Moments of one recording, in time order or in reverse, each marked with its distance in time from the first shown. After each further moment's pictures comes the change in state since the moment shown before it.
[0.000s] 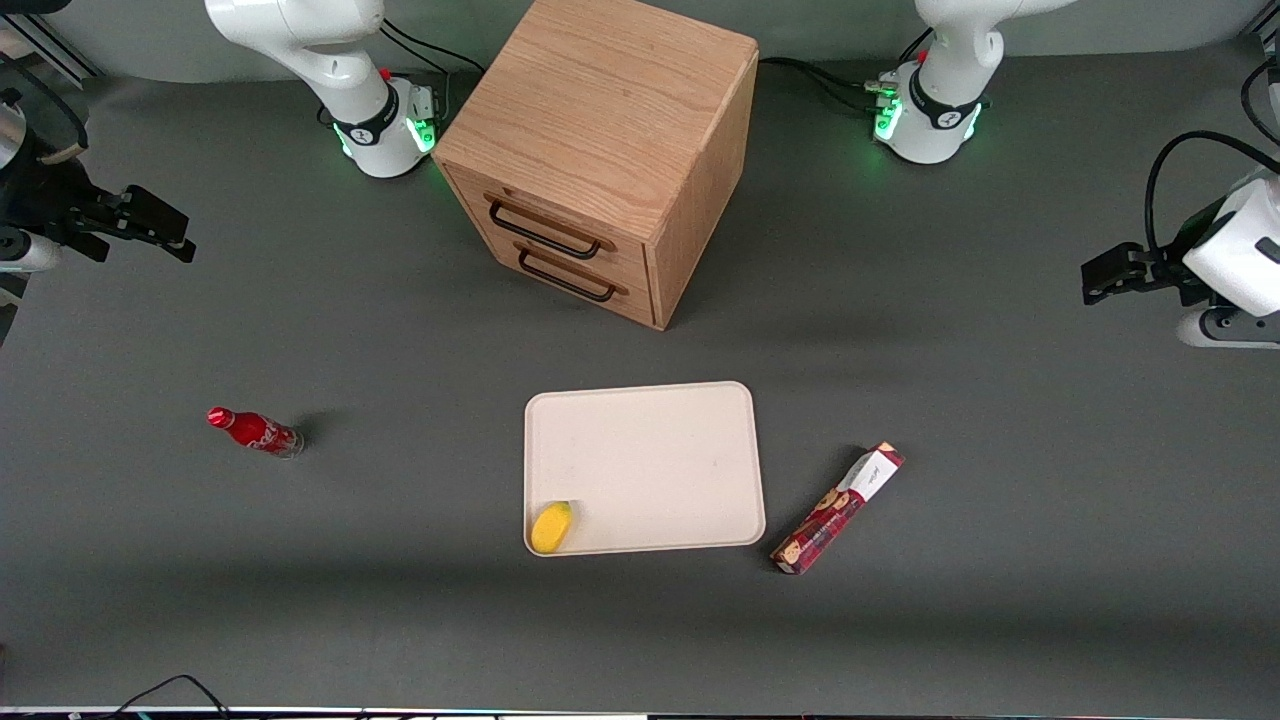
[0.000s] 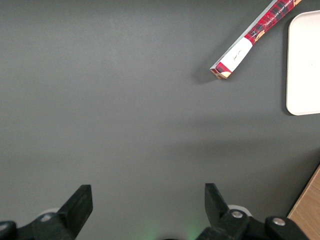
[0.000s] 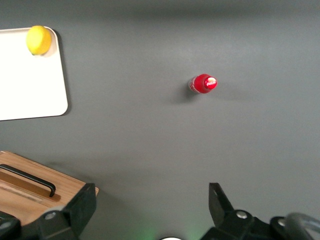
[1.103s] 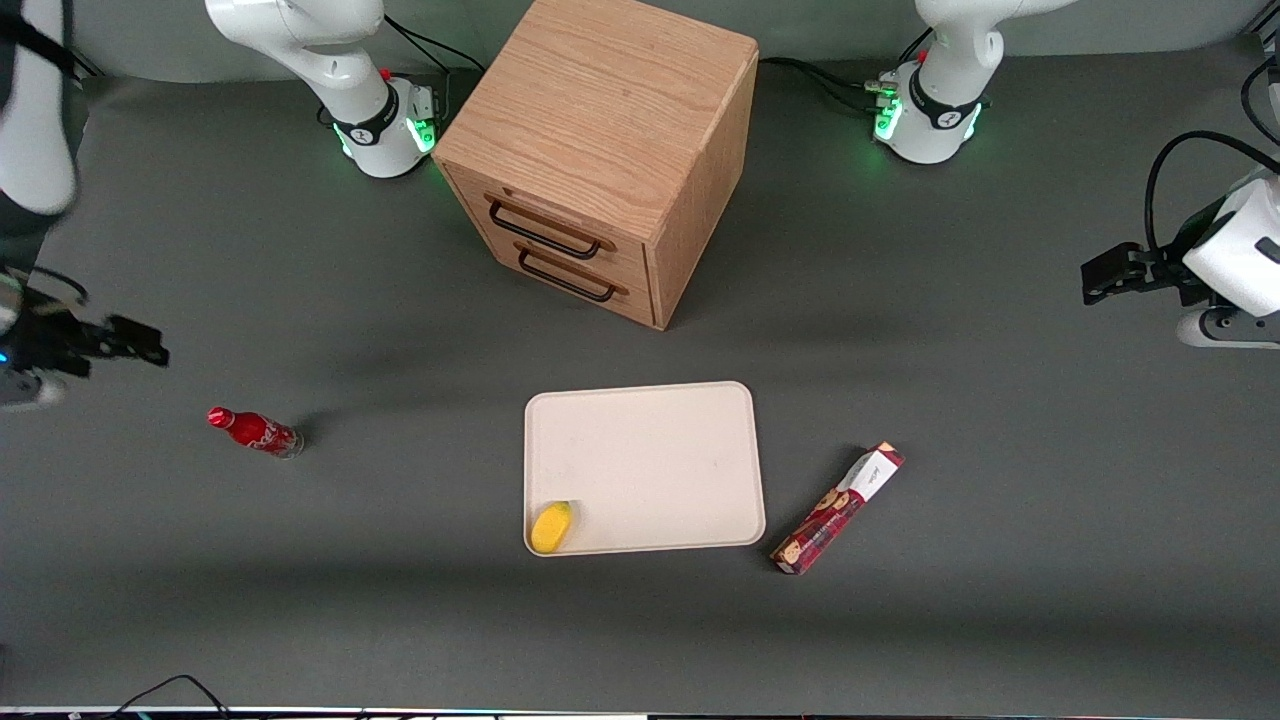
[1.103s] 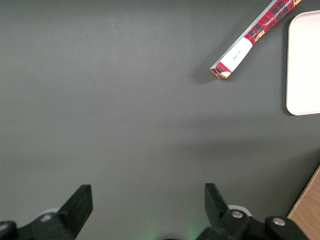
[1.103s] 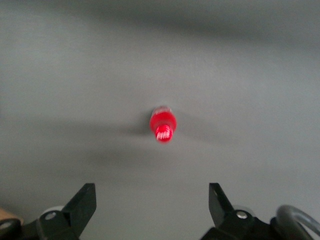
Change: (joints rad) arm -0.018 0.273 -0.174 -0.096 -0.007 0.361 -0.348
